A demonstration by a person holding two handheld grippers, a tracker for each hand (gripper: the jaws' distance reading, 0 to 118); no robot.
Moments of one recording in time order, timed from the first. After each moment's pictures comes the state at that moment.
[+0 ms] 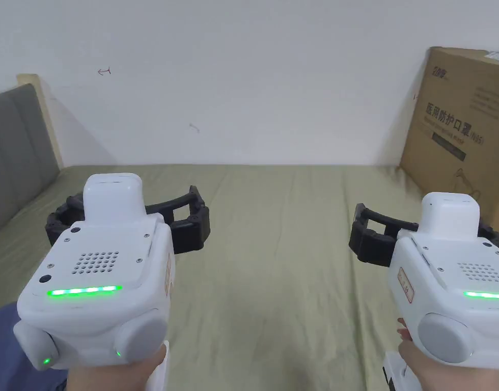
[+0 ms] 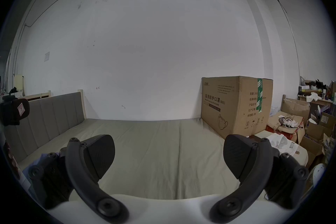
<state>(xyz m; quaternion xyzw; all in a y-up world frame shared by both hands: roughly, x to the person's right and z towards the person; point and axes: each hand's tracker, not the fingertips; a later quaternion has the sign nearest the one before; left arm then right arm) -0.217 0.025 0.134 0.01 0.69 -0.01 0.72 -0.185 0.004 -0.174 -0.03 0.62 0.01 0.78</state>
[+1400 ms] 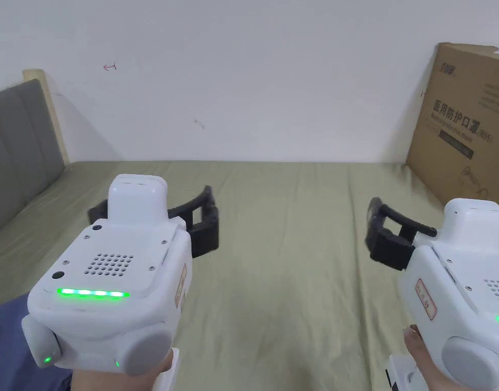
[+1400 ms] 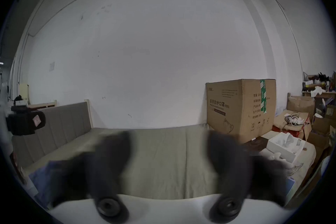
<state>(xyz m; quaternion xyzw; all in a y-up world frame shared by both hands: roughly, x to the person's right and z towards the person) -0.211 0.022 0.131 -0.01 0.64 -0.02 0.77 -0.167 0.002 -0.172 -0.01 0.65 -0.03 0.76</state>
